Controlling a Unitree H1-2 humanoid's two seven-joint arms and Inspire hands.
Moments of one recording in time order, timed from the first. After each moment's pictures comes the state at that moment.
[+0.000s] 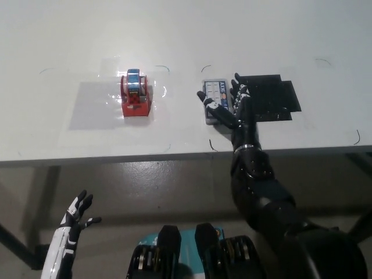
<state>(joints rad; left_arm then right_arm) 0.10 0.18 0.01 0.07 0.05 -0.43 0.00 -1.00 0.14 -0.16 1.39 0.11 -0.50 -0.23</state>
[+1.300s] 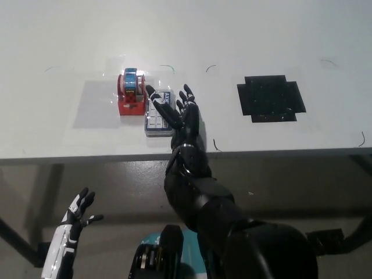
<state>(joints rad) 0.10 0.18 0.01 0.05 0.04 -0.43 -0.02 -1.14 0.34 -0.29 1.46 0.26 -0.43 -0.39</state>
